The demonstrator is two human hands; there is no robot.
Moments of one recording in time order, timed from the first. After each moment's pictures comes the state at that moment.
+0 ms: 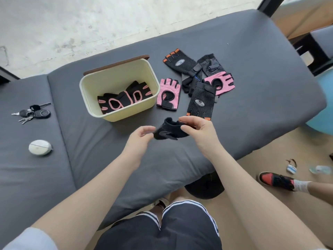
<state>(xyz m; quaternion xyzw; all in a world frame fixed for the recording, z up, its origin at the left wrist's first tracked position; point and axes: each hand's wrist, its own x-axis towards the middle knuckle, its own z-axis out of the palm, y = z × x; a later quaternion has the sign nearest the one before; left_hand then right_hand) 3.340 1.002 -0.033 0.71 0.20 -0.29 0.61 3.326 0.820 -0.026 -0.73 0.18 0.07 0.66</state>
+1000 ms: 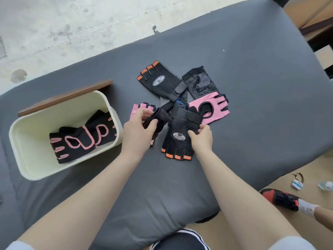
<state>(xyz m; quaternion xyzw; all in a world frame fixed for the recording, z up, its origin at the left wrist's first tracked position) 3.508 0.855 -0.064 0.86 0.09 -0.11 0.49 3.477 0.689 -0.168 -0.77 0.44 0.13 0.44</state>
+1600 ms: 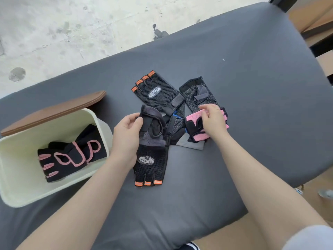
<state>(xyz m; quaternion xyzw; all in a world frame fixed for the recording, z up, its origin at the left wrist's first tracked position) 3.555 0.843 -0.078 0.68 0.28 -0.15 0.65 3.565 0.623 -0.153 -0.90 0.24 0.10 0.36</state>
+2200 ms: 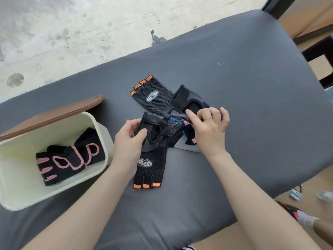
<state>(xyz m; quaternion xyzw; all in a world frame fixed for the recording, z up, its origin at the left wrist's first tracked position) 3.541 0.838 -0.068 0.69 0.24 -0.15 0.67 3.534 0.640 -0.139 -0.97 0.02 -0.23 0.05</state>
